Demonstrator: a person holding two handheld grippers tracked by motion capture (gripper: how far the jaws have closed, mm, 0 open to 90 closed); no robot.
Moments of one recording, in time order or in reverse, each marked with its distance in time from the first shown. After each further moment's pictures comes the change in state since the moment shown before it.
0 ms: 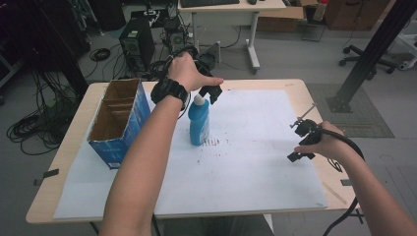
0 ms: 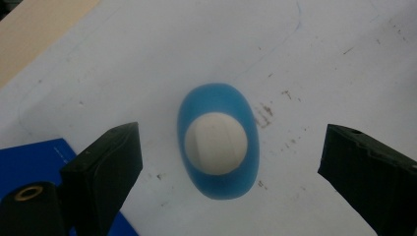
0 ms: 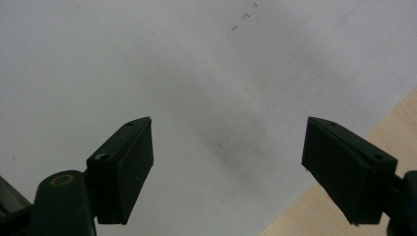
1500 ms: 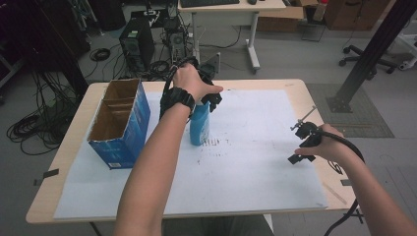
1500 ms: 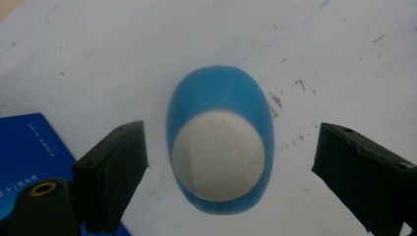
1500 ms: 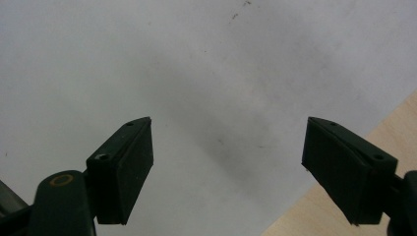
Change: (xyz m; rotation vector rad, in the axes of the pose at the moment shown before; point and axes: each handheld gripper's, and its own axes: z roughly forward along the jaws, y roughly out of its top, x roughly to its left) left arm -0.002 0.002 0.033 0.099 0.016 -0.073; right arm -0.002 -0.006 0.006 0.006 0.006 0.007
